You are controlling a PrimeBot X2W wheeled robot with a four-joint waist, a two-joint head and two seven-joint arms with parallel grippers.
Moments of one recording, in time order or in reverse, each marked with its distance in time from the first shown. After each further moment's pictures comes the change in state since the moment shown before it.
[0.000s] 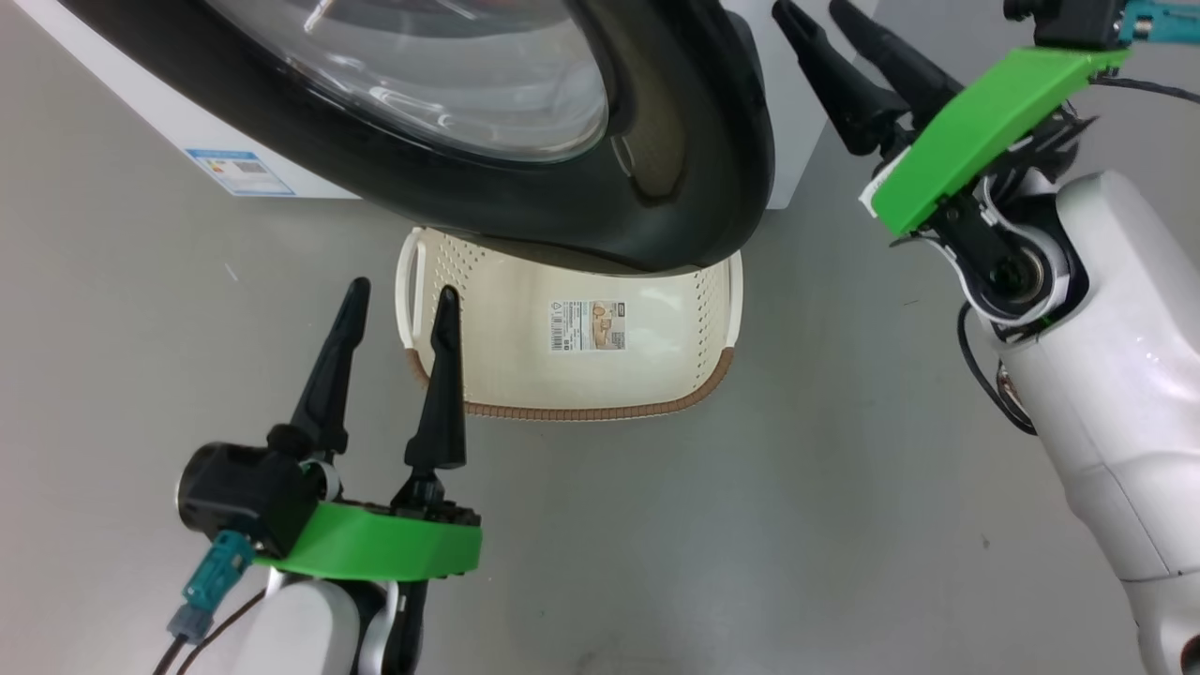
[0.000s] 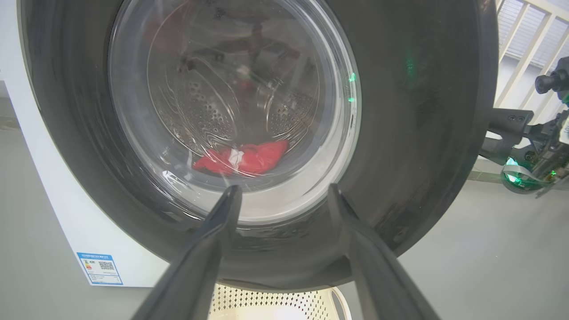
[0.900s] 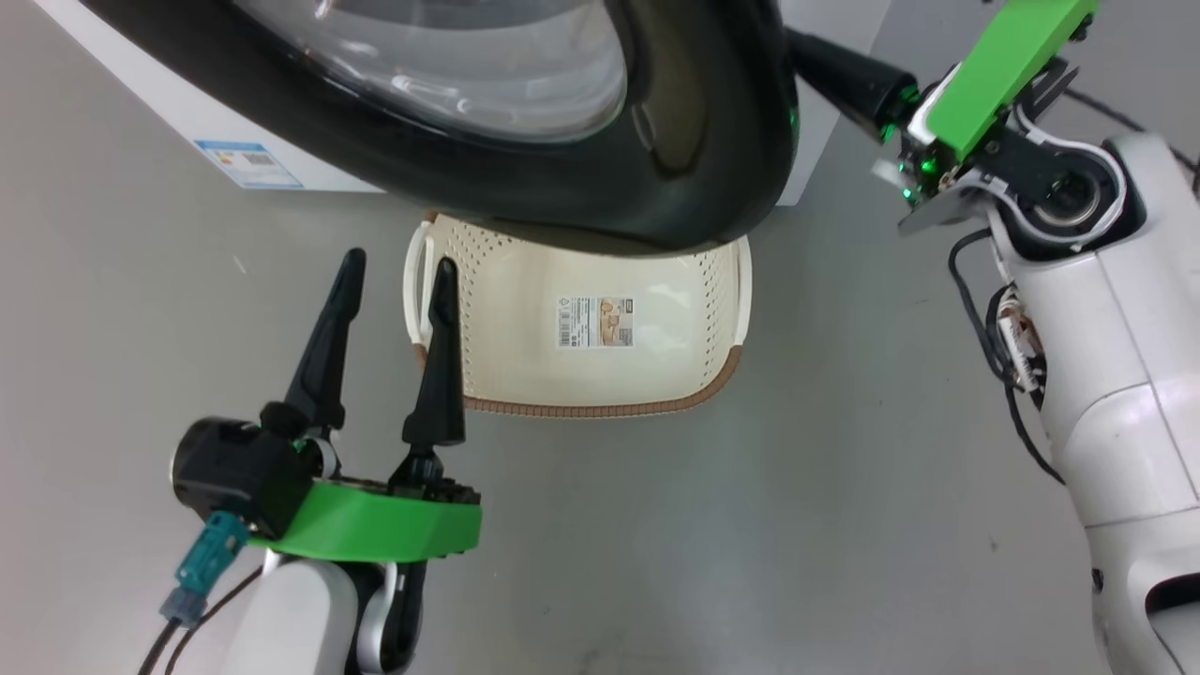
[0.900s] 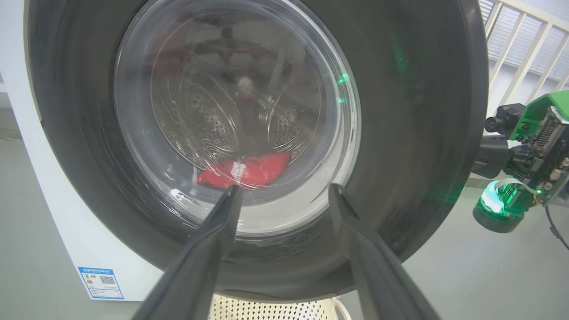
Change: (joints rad) left arm -0.045 -0.001 0.000 -0.004 -0.006 0.000 0.000; right arm -0.090 0.109 -0.208 0.170 0.425 0.000 0.477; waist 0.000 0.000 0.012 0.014
